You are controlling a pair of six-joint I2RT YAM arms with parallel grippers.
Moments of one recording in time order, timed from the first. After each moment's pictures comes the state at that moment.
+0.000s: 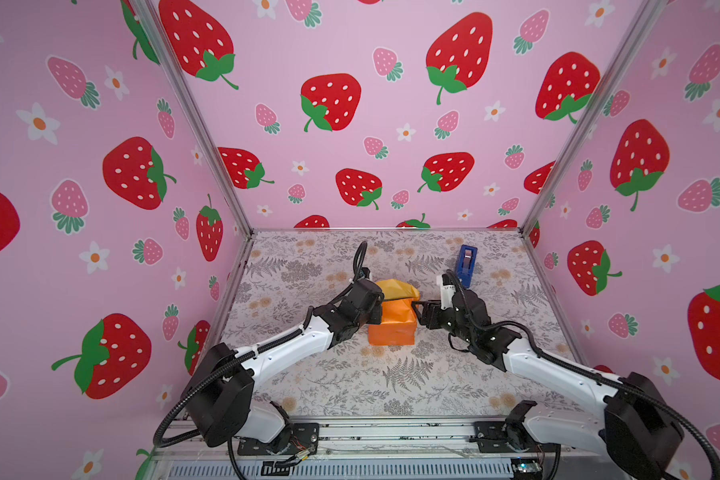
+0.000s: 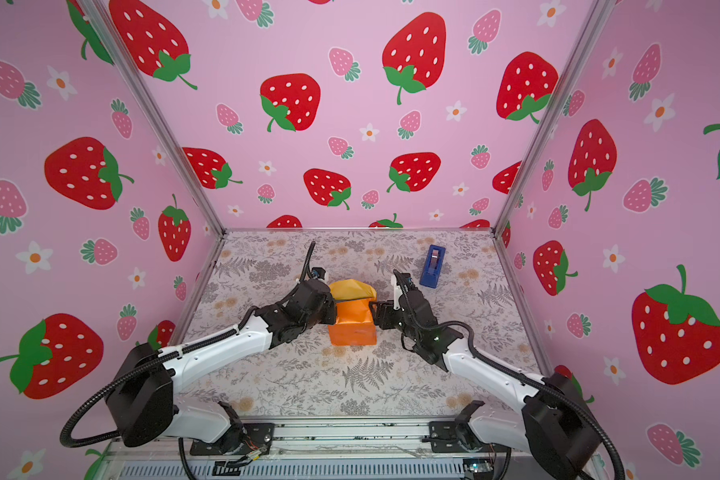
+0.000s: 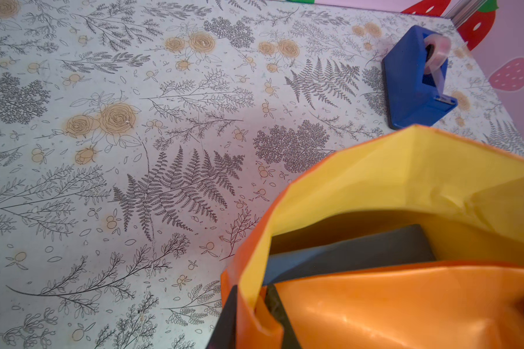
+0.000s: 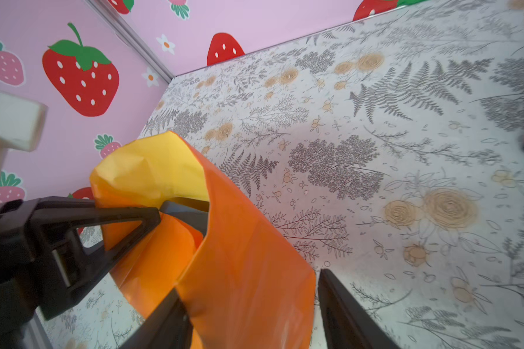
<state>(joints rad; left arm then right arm) -0.74 1.44 0.96 -0.29 -0.26 -0.52 0.77 1.15 0.62 0.09 0.03 0.55</state>
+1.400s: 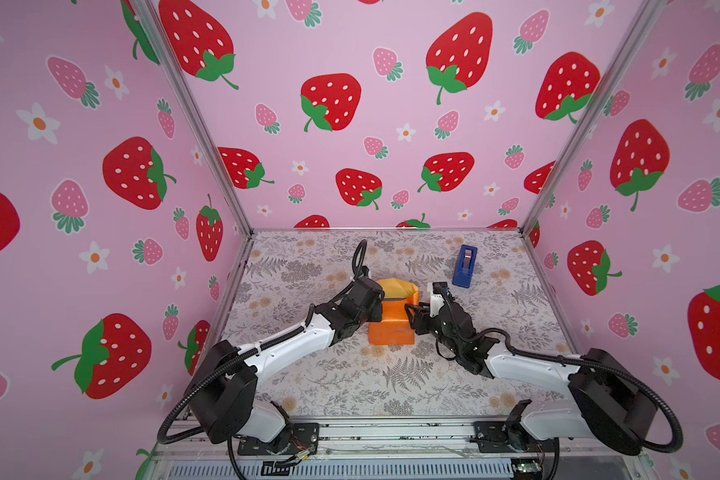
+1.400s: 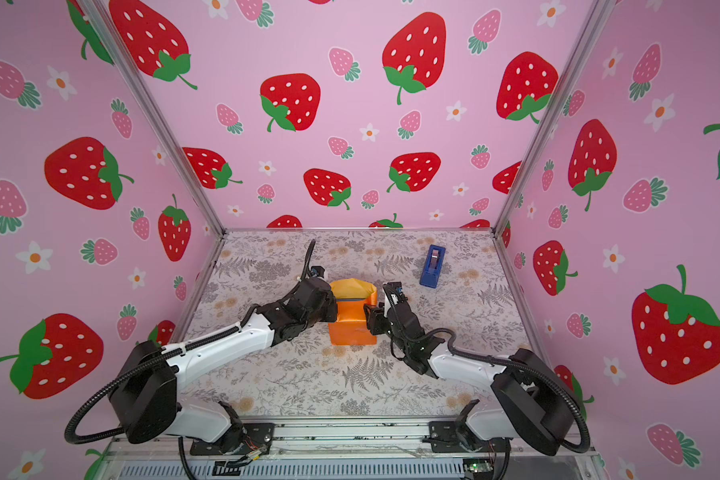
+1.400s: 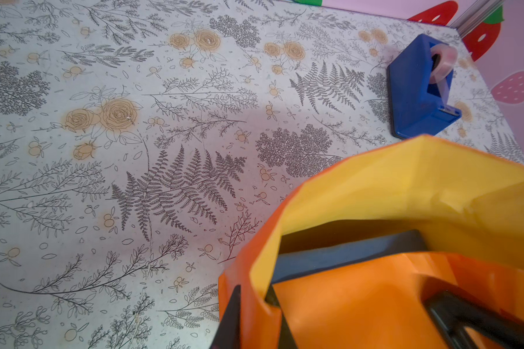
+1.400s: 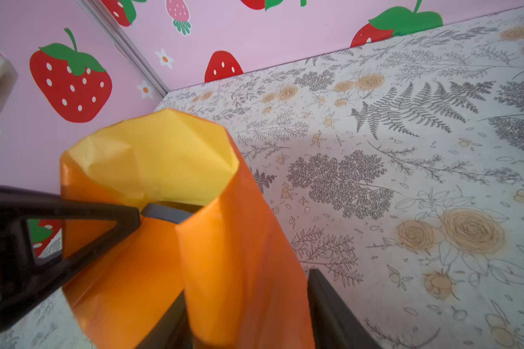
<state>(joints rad) -0.74 1.46 0.97 -0.29 -0.26 -0.56 0.86 1.37 0.53 0.48 0.21 0.51</state>
